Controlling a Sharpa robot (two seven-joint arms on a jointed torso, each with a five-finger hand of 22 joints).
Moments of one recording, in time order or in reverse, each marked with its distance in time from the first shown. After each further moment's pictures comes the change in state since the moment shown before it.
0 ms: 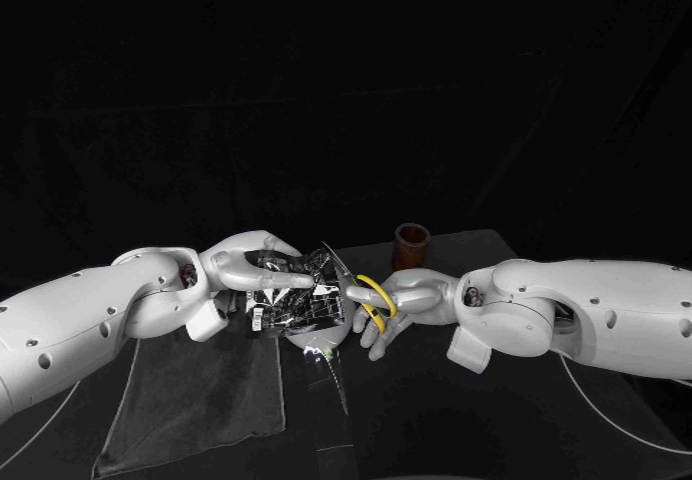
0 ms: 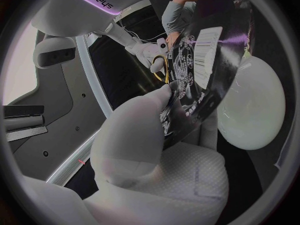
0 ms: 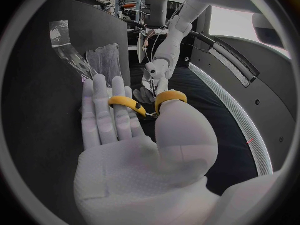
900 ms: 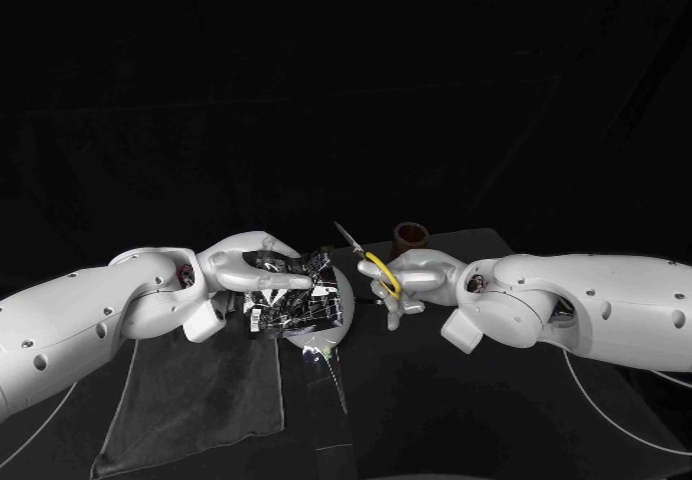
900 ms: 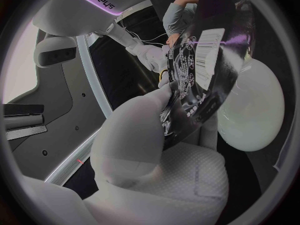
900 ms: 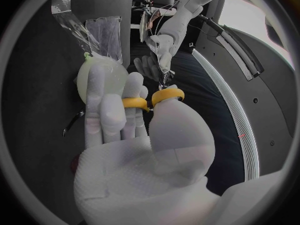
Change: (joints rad) left arm 0.000 -0.005 0.000 0.004 0.004 0.012 -0.005; left_hand 0.001 0.001 0.000 0.000 0.003 -0.002 0.002 -0.005 0.000 0.000 0.000 0.000 0.001 0.000 0.000 -0.001 0.001 0.000 -0.004 -0.004 0.000 0.001; right arm 0.002 -0.003 0.000 -0.043 0.025 -0.209 0.058; right_hand 0.119 0.103 -0.192 -0.010 -0.008 0.221 -0.131 0.431 0.368 0.124 -0.151 0.471 0.424 0.314 -0.158 0.802 0.619 -0.003 0.271 -0.189 0.268 0.162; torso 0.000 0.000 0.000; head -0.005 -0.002
